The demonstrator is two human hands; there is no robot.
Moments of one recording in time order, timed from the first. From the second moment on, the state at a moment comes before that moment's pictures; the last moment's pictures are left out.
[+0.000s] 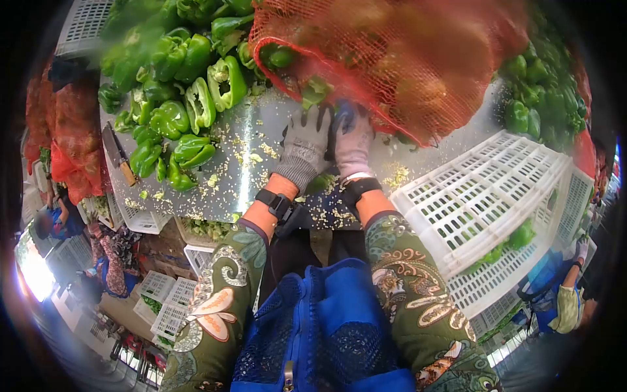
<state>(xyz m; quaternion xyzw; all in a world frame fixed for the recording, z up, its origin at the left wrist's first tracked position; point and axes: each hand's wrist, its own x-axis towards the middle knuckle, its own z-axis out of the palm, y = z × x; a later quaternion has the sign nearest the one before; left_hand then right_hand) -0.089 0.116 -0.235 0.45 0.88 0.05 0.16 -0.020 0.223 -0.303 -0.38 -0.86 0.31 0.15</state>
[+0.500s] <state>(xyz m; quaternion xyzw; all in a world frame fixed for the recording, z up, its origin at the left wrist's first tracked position) -0.146 0.053 -0.174 0.24 0.80 0.51 0.22 -0.031 0.206 -0.159 -0.24 -0.33 0.91 0.05</state>
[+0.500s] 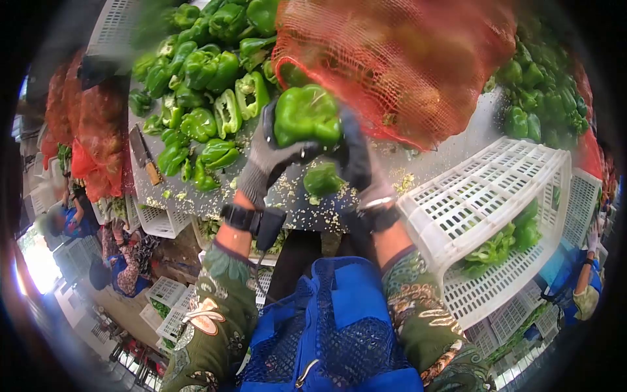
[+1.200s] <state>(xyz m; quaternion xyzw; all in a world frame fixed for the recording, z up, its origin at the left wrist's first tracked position) -0.048 -0.072 -0.020 0.14 0.73 0.67 0.01 0.033 0.040 -0.010 -0.18 -0.08 0.97 -0.13</state>
